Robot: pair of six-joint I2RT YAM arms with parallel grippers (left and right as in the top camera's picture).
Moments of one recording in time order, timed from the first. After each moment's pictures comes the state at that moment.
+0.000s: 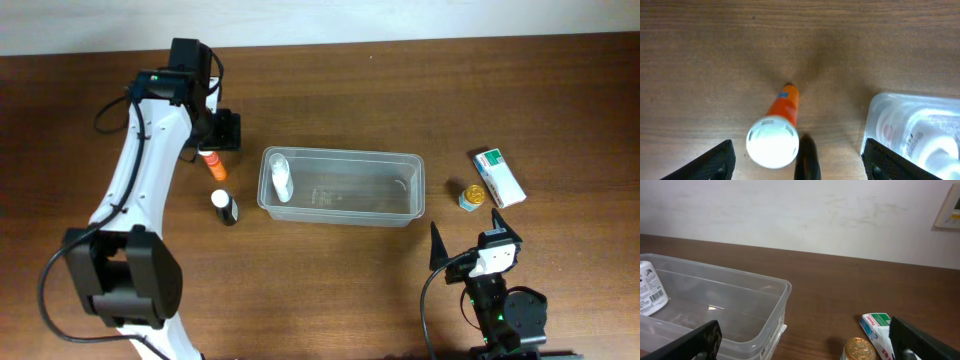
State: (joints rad) left arm -0.11 1.97 1.81 -1.16 -0.06 -0.10; right arm 0.06 0.01 0.01 -0.07 -0.08 -0.06
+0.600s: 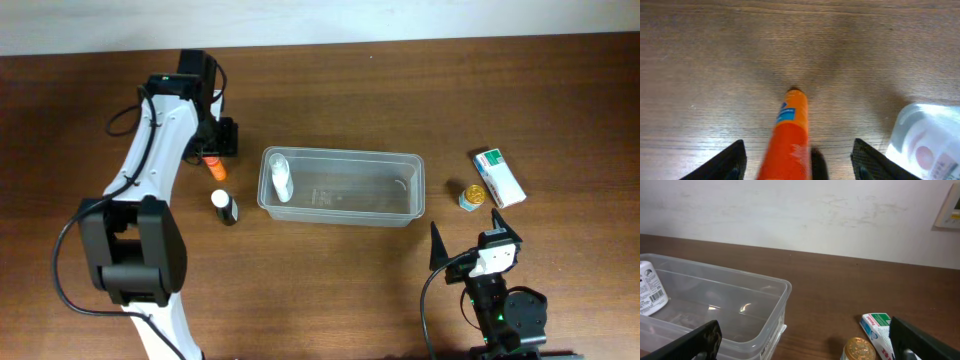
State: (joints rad) left arm -0.09 2.08 1.80 -1.14 -0.06 -0.10; right arm 0.06 0.01 0.01 -0.07 -0.08 -0.06
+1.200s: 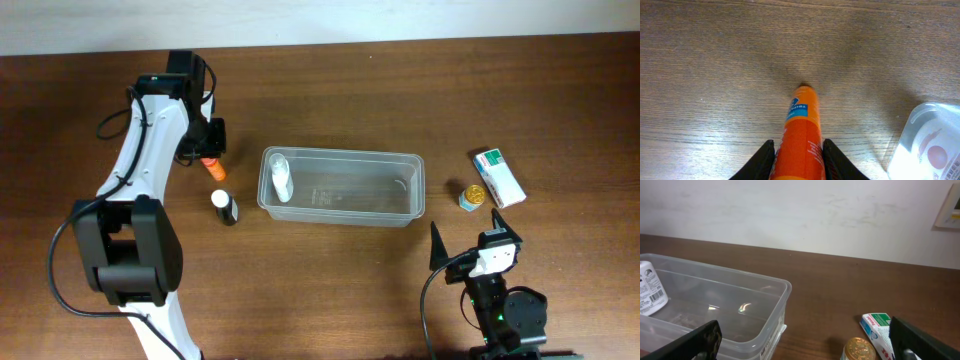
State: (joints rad) left arm -0.05 2.08 1.80 -1.15 -0.05 -0.09; right arm 0.06 0.01 0.01 -0.07 -0.08 -0.06
